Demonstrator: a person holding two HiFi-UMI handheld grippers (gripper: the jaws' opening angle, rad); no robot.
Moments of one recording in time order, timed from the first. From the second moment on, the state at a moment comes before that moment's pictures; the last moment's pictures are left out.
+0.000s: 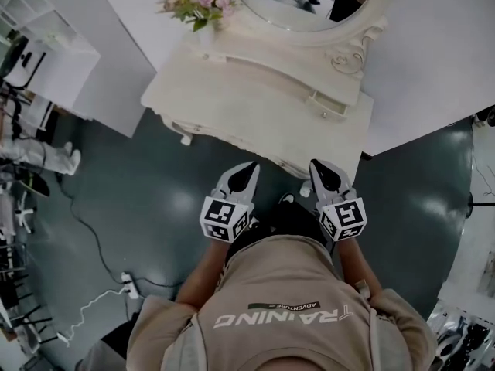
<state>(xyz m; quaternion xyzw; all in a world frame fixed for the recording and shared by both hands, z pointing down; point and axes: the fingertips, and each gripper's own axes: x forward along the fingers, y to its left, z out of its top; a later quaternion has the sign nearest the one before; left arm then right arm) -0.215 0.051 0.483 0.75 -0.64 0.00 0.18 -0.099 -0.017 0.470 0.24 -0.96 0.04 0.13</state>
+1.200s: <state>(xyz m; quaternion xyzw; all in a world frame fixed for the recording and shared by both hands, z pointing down) -0.168 -0.184 0.490 0.82 -0.53 0.11 0.16 -0.042 -0.222 0.496 0.36 -0.93 0.06 0.10</state>
